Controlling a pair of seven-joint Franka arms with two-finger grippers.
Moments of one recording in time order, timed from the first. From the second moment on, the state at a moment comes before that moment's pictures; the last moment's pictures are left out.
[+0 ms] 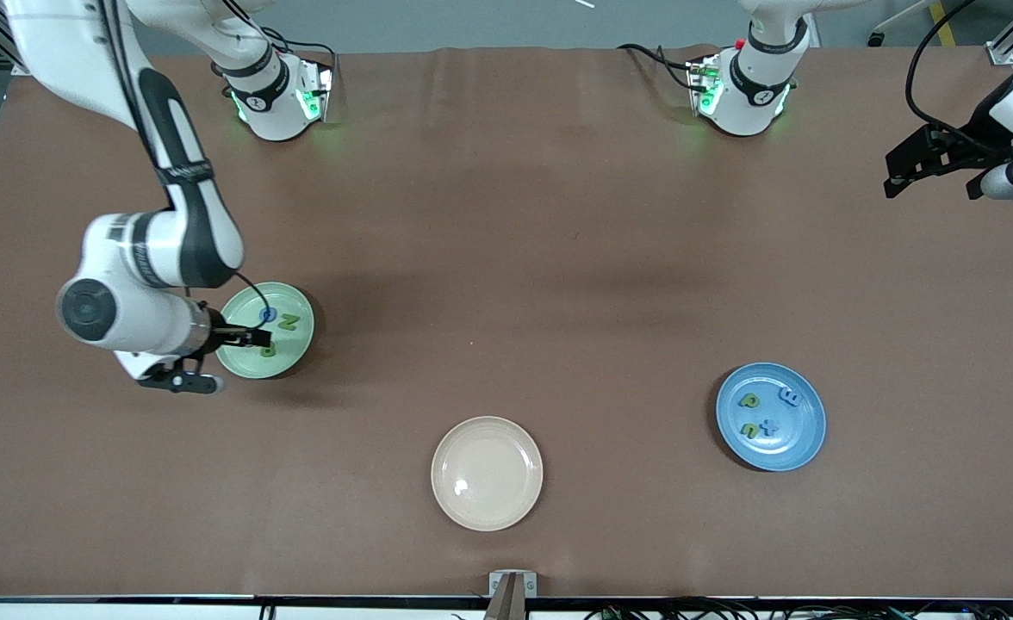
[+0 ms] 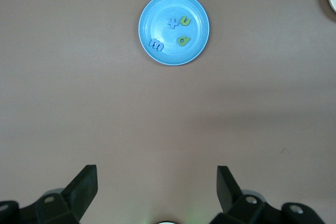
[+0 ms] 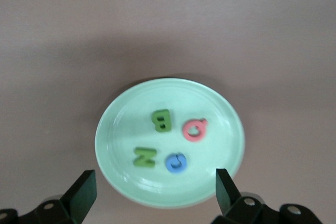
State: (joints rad) left arm 0.12 -0.10 -0.19 -1.61 0.00 1.51 -0.03; right arm 0.26 0.38 -0.22 -1.79 0.09 1.94 0.11
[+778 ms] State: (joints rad) left arm 0.12 -0.10 -0.20 -1.61 0.00 1.51 -0.03; right arm 0.11 0.35 -0.23 -1.35 0.05 1.57 -0.01
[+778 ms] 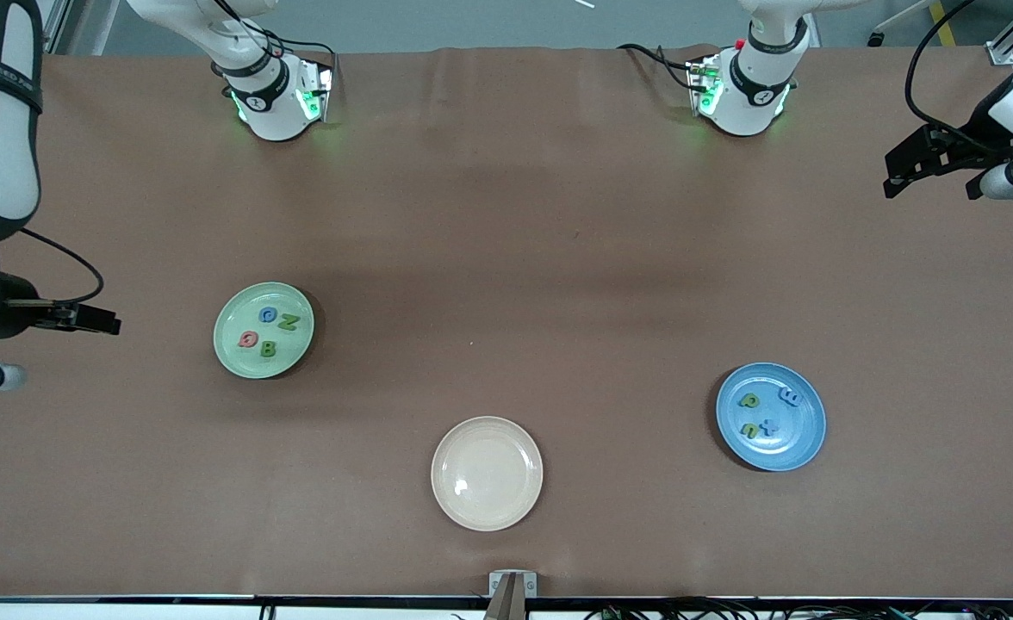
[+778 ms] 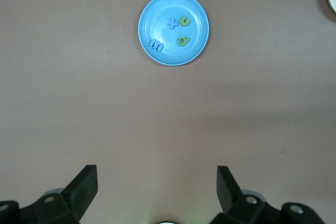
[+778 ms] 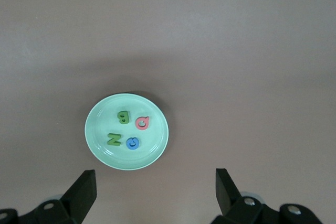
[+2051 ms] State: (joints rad) left arm 0.12 -0.10 -0.20 -1.61 0.00 1.51 -0.03; right arm 0.06 0.15 -0.16 -1.49 0.06 1.49 -0.02
